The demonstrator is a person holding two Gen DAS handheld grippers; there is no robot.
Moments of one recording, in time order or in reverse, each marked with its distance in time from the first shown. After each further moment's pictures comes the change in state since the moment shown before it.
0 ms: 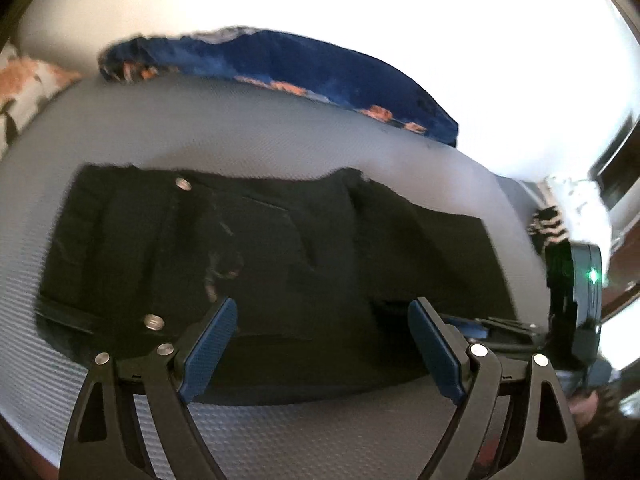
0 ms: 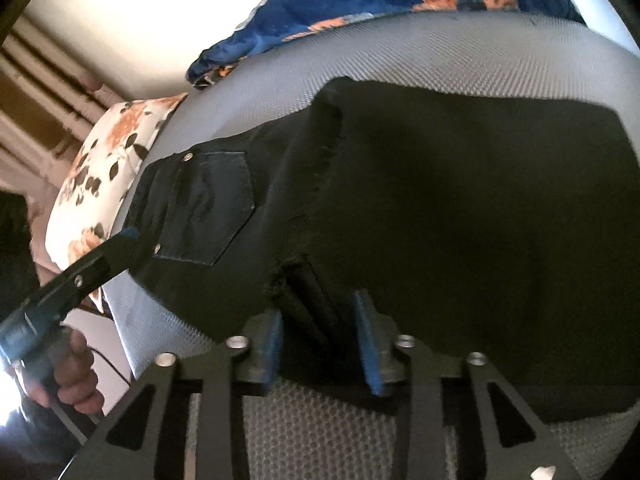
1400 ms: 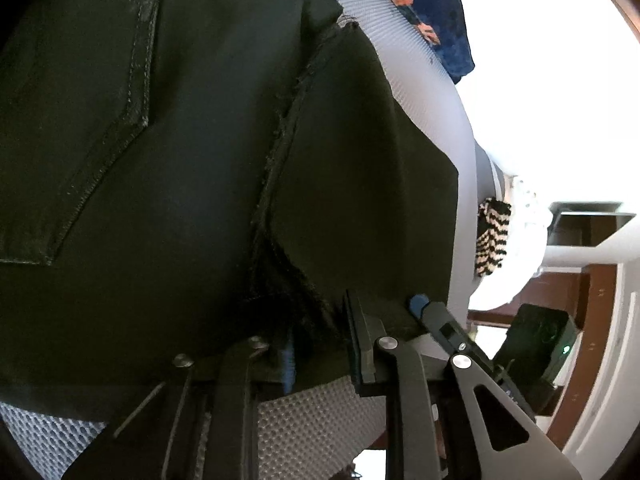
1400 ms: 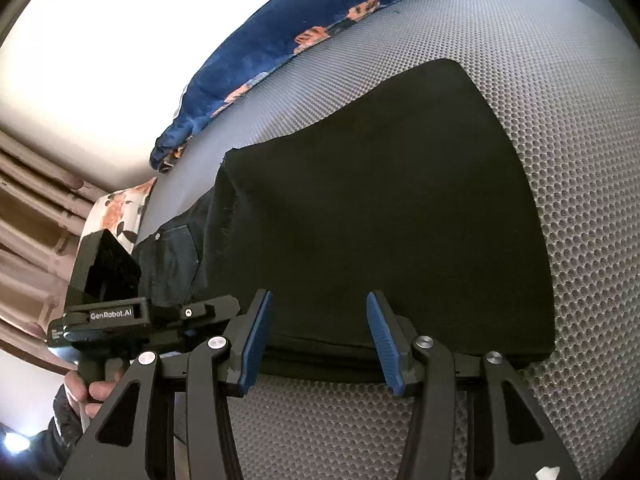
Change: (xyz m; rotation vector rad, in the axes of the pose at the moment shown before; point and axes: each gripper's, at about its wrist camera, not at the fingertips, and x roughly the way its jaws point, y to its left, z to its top) left arm 0.118 -0.027 -0.006 -0.343 0.438 -0.269; right arm -0.055 -0.100 -0.025 0.306 -0.131 0.025
